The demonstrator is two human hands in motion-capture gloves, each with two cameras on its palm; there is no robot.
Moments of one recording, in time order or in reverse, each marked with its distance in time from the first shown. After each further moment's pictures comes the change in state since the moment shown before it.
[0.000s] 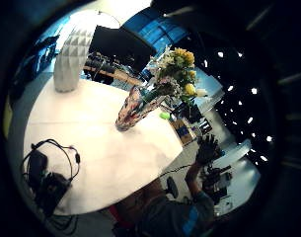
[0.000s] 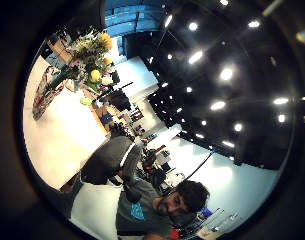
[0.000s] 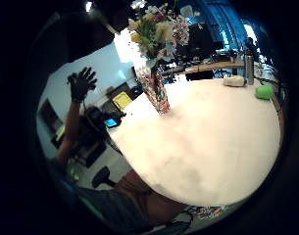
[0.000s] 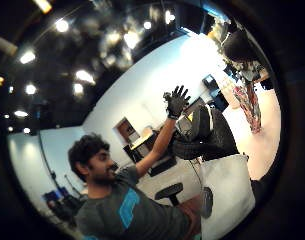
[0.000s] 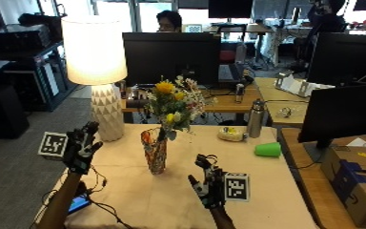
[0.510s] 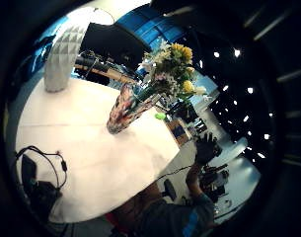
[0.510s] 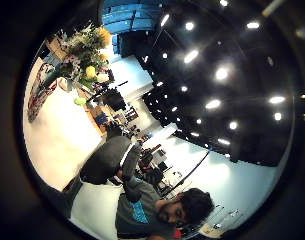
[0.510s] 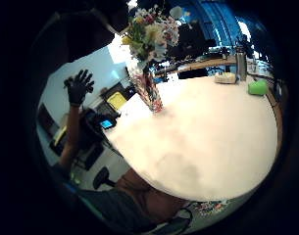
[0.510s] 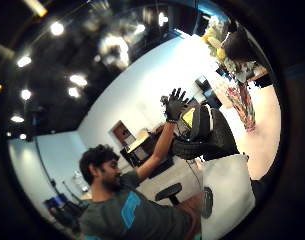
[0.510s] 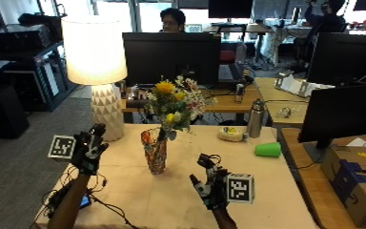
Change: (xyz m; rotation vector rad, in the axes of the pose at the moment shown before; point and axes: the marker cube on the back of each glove) left arm -0.017 -0.006 0.022 0.015 -0.033 0.048; right arm -0.007 -0.008 -0.016 0.004 0.101 -0.007
